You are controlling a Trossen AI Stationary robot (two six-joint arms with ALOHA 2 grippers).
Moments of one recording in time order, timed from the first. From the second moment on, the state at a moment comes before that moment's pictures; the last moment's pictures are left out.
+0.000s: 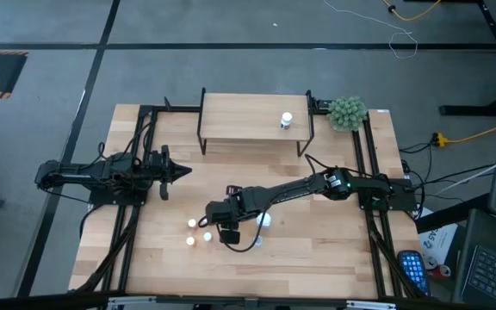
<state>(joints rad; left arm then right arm) 0.00 0.07 0.08 0.01 -0.18 -0.17 0.24 2.46 2.27 -1.00 0.13 0.29</state>
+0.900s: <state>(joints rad) 0.00 0.07 0.08 0.01 -0.18 -0.17 0.24 2.45 2.27 -1.00 0.12 0.28</state>
